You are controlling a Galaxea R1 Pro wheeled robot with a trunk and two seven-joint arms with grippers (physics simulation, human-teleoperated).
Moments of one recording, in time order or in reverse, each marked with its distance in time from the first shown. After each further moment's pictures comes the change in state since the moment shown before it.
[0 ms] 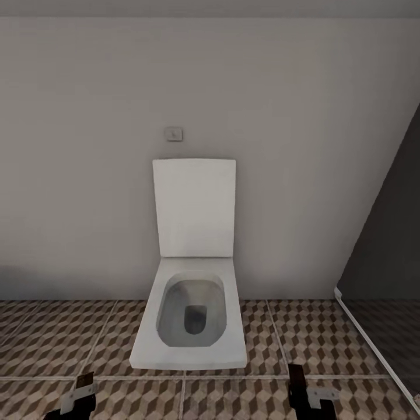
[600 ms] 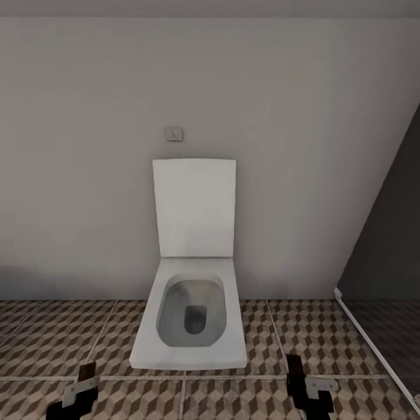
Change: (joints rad) left arm 0.000 -0.002 -0.001 -0.021 -0.001 -0.083 0.001; right arm 0.000 0.000 -0.001 -0.059 0.000 0.000 0.001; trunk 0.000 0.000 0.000
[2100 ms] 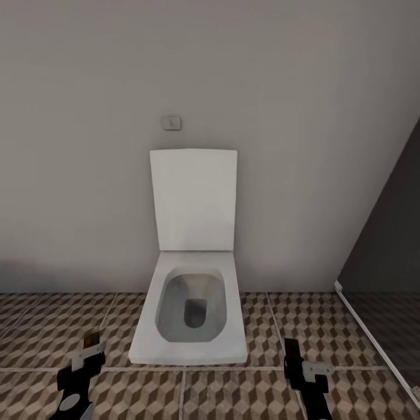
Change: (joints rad) left arm -0.007 -0.002 0.004 -0.278 0.010 0.157 0.122; right arm -0.003 0.000 0.002 -0.105 0.000 0.005 0.000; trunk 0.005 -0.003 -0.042
